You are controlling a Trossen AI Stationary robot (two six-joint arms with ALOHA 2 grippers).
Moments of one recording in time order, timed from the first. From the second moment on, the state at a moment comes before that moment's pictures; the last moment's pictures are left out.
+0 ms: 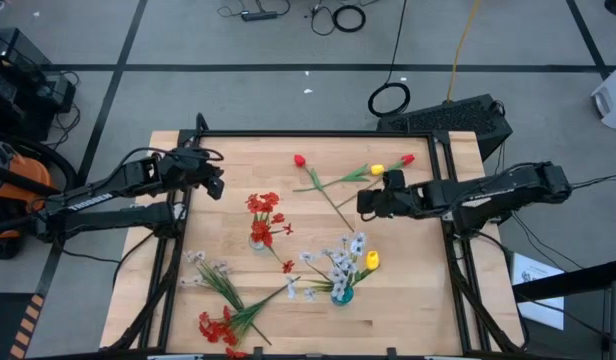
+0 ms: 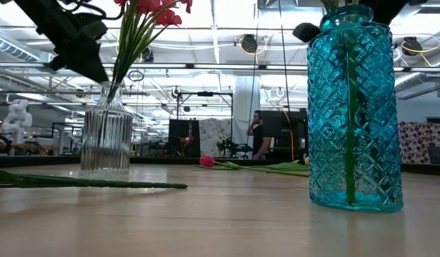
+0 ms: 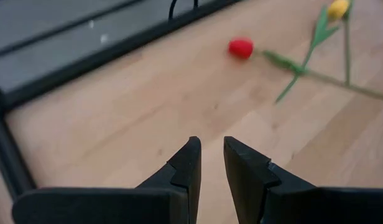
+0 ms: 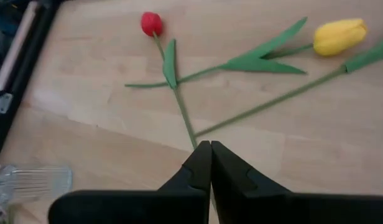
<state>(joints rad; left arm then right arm) 0.39 0.65 0.72 -0.84 -0.26 -0.44 0.08 1.21 0.85 -0.64 0.52 1.40</state>
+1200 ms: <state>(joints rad) -0.58 1.11 0.86 -1.03 -0.34 -2.00 -0.20 1.27 0.85 -0.58 0.16 0.66</state>
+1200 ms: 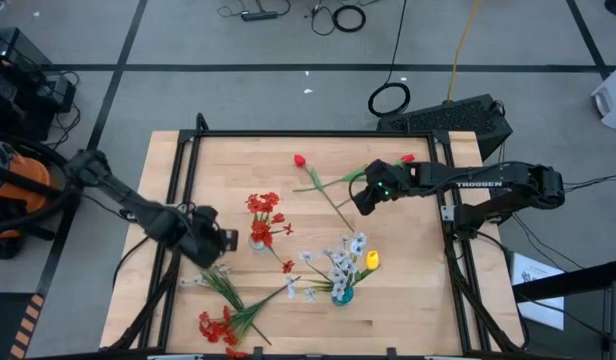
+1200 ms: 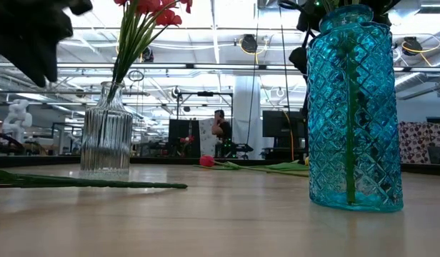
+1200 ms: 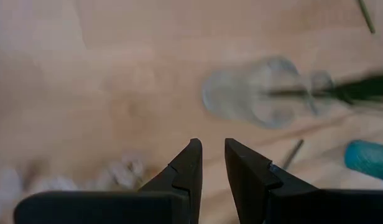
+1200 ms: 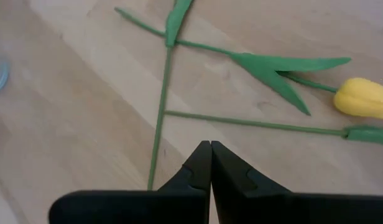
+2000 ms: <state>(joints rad) -0.74 1.71 1.24 -0.73 -0.31 -1.66 -0.22 1.27 0.85 -0.58 0.12 0.42</state>
